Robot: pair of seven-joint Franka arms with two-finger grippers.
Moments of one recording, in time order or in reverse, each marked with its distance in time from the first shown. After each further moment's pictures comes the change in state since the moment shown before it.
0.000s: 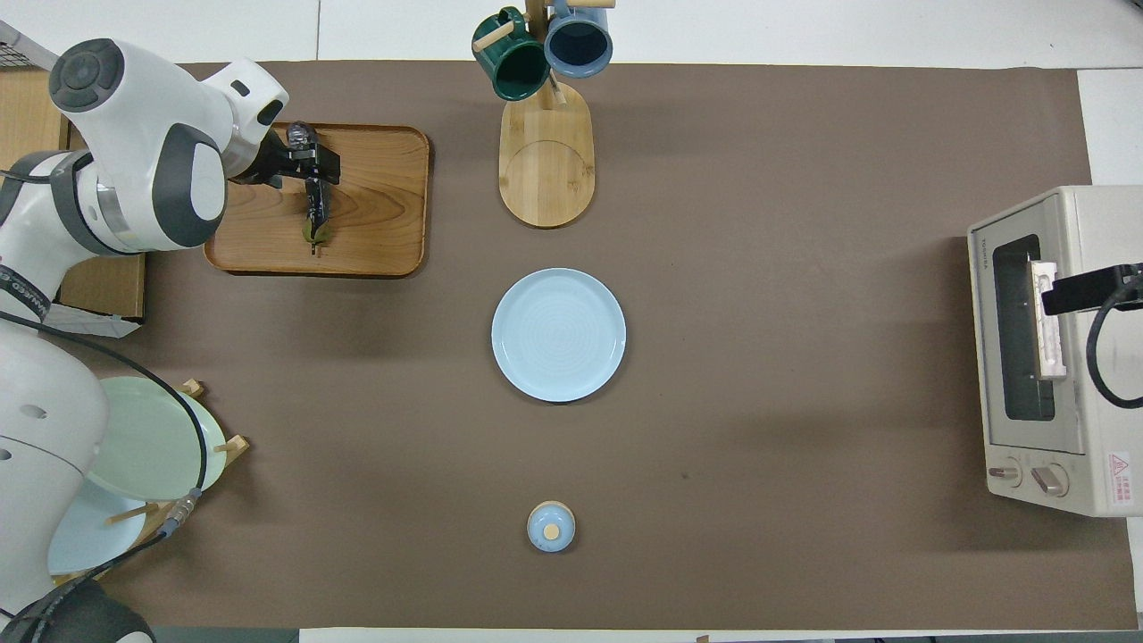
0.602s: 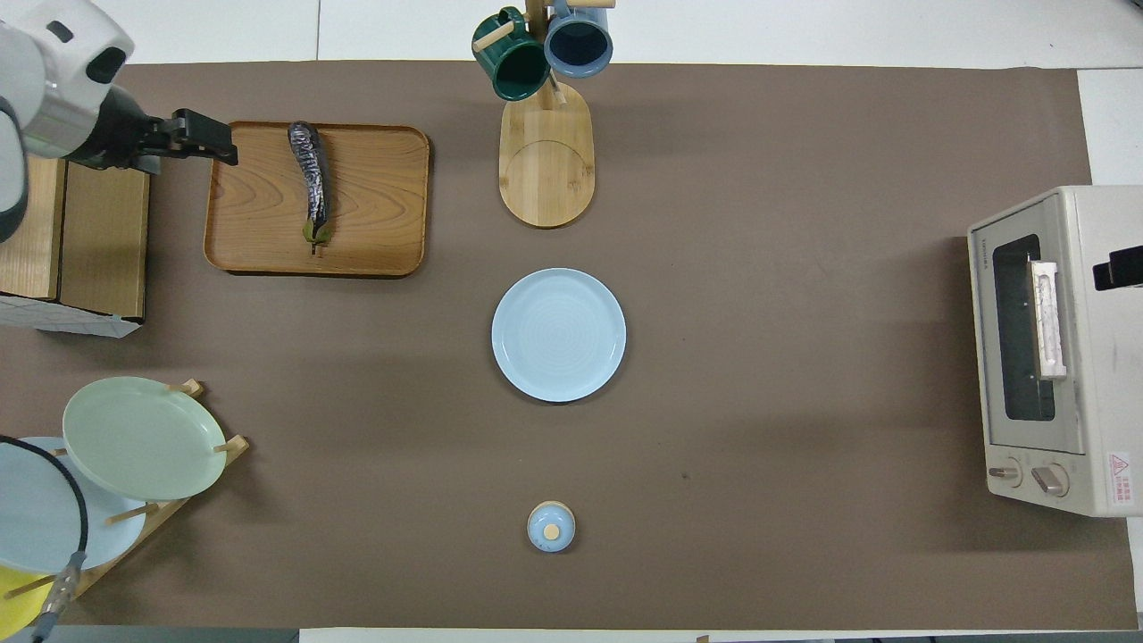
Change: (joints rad) left arm 0.032 -0.296 0.045 0.011 0.014 -0.326 -0.001; right arm 0.002 0.031 -0.022 0.123 0.000 -0.055 0.005
